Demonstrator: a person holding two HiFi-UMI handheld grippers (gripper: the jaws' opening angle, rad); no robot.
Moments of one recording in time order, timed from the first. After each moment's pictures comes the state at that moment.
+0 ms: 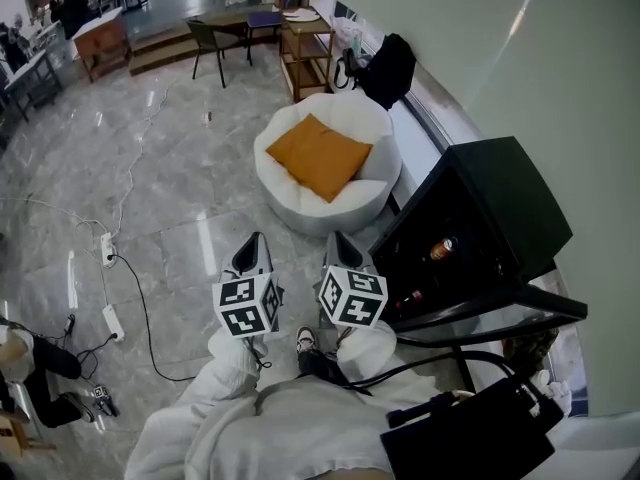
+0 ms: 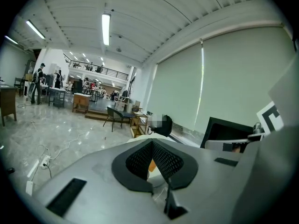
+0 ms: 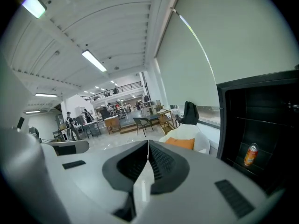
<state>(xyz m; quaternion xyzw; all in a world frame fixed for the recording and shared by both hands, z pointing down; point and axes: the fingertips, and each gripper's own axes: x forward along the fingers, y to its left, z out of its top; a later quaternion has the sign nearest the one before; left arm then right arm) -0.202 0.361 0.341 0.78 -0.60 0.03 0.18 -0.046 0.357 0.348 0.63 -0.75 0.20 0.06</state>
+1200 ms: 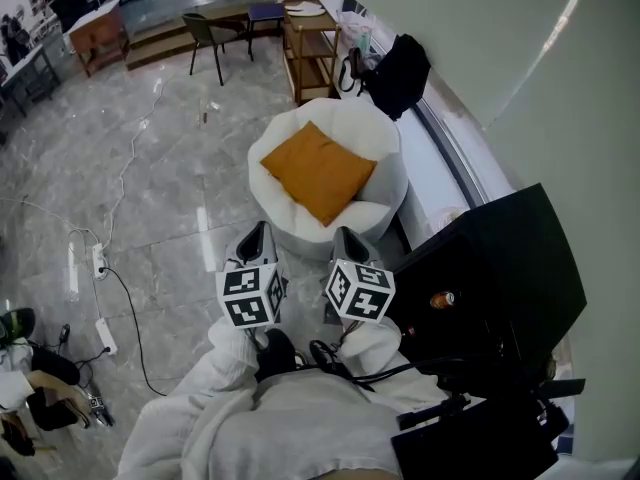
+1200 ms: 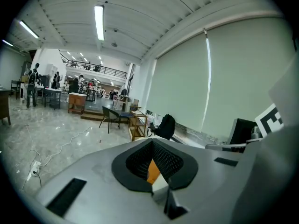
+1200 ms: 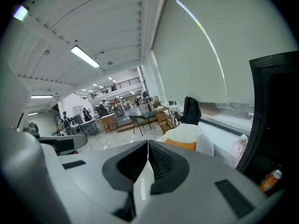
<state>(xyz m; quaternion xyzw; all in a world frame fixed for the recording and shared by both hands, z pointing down) -0.145 0.170 0.354 0.78 -0.60 0.05 0.18 0.014 0.168 0.376 0.62 -0.75 0.22 0.07</state>
